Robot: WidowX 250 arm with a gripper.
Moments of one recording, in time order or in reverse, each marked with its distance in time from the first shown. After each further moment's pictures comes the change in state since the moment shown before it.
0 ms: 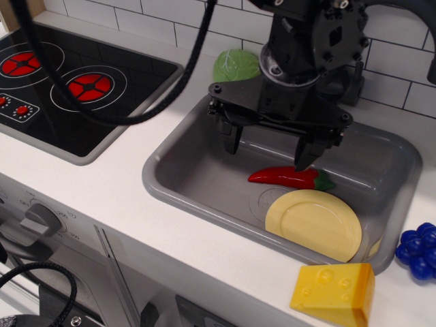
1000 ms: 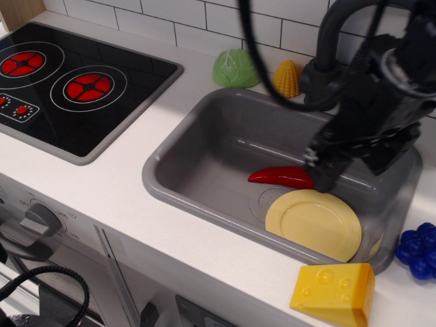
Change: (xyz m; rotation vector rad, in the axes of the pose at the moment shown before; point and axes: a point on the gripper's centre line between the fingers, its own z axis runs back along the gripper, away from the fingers) arm -0.006 -0.068 0.001 0.166 0.126 0.756
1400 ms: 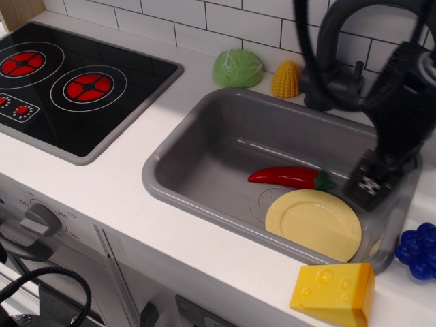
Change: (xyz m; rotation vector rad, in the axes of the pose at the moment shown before) arm -0.026 -0.012 0.004 0.031 0.035 0.385
